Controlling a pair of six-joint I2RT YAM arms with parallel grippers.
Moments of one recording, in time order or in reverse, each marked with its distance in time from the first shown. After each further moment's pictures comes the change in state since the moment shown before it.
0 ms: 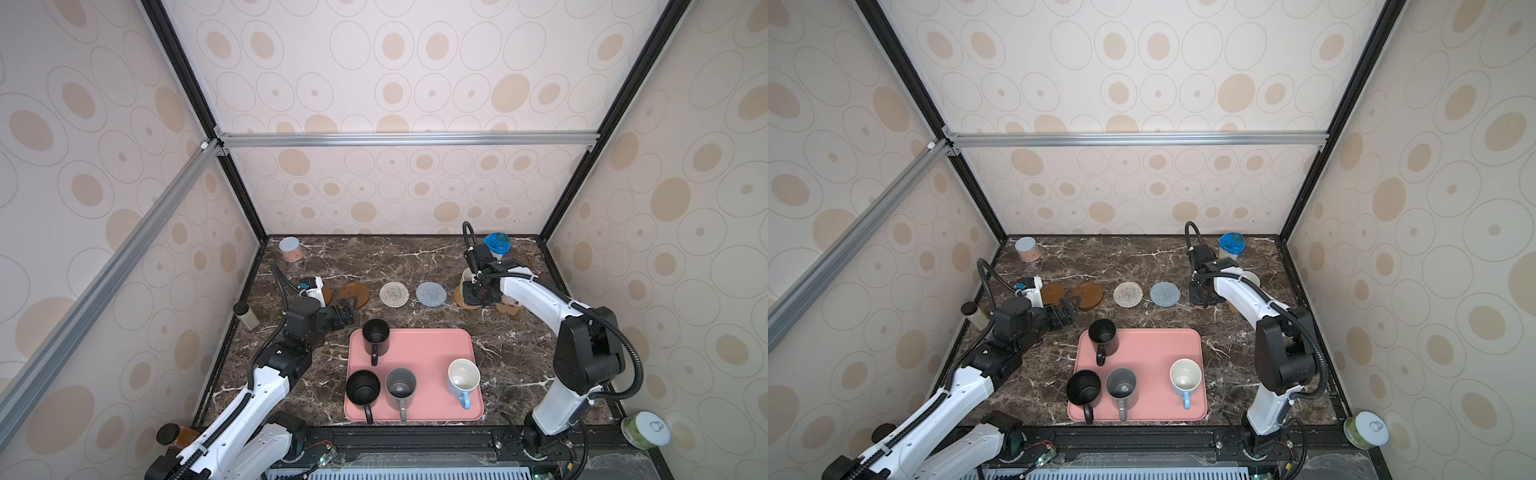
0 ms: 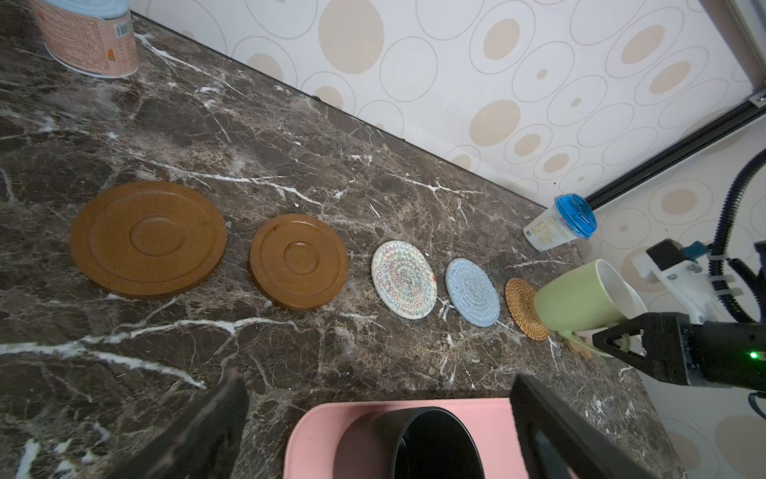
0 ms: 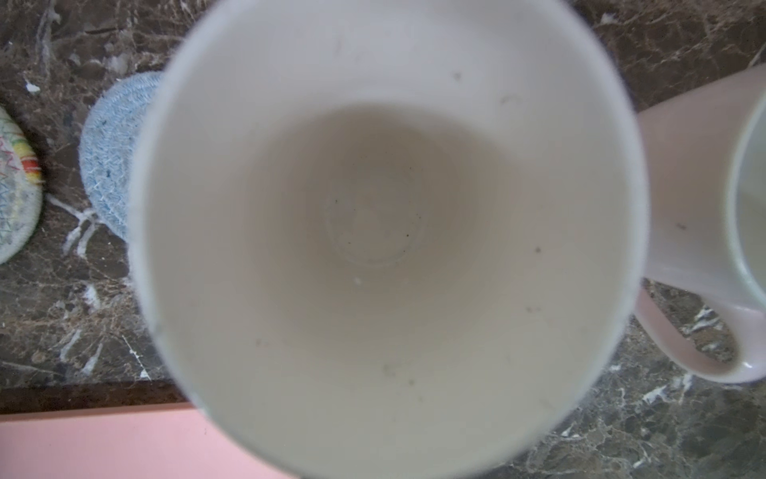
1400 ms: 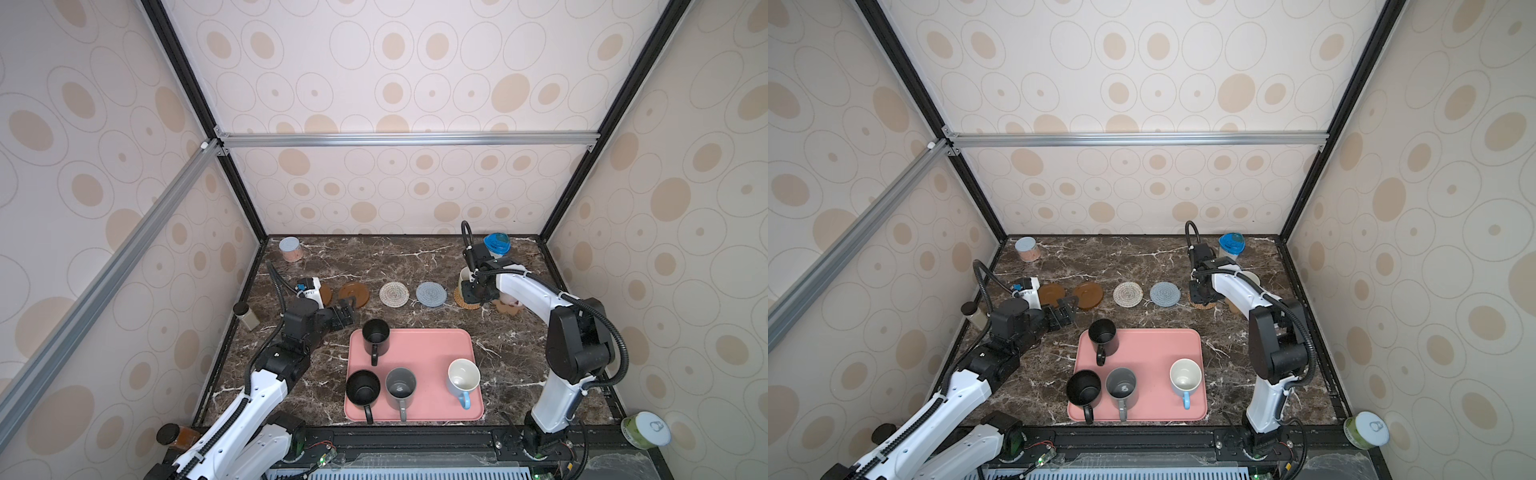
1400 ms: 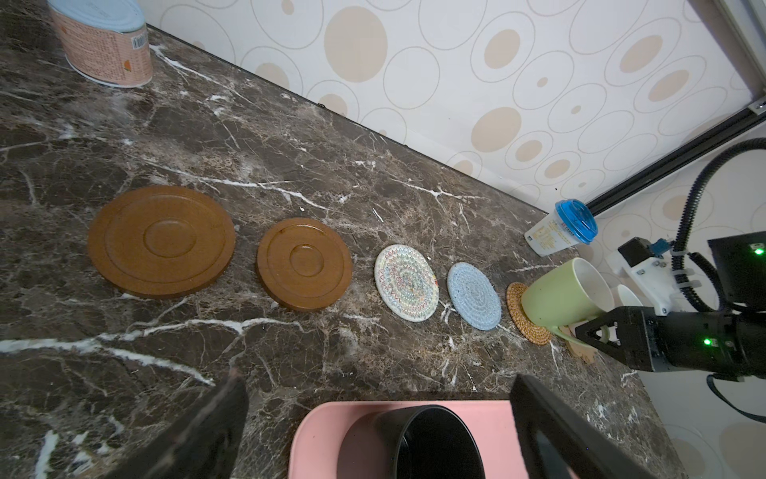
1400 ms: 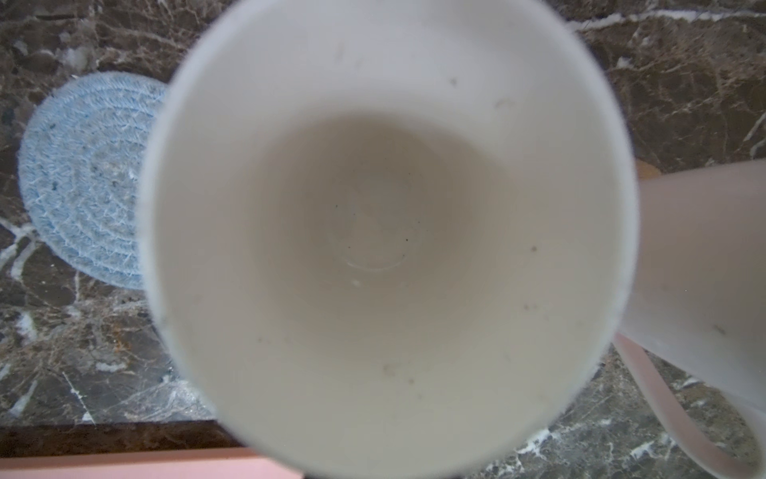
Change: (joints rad) left arm 0.000 -0.033 0.000 -0.023 -0.016 0.000; right arm -0.027 0.081 0.019 0.057 0.010 -0.104
